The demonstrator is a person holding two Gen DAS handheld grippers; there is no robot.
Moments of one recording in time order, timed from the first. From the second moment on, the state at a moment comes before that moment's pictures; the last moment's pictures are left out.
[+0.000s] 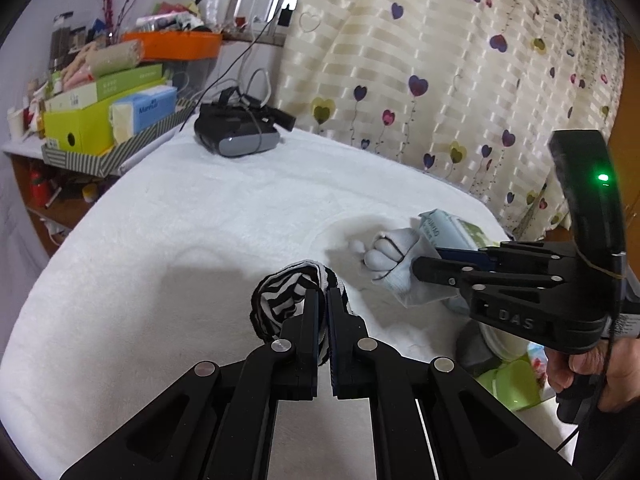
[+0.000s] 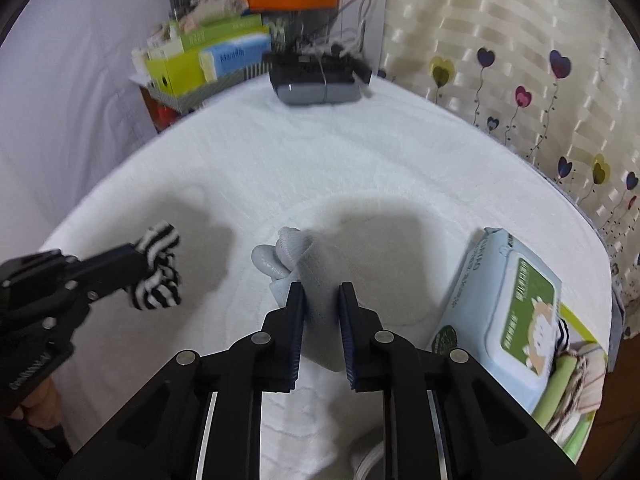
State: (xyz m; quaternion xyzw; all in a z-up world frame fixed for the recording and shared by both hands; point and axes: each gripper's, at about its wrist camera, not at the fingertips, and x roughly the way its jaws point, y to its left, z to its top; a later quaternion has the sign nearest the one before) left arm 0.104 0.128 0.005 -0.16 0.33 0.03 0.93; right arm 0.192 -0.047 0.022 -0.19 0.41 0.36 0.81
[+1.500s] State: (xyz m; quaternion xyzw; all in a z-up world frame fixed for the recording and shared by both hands) left arm 0.049 -0.083 0.073 -0.05 0.28 -0.15 0.95; right arm 0.057 -0.290 0.081 0.00 0.29 0.25 0.93
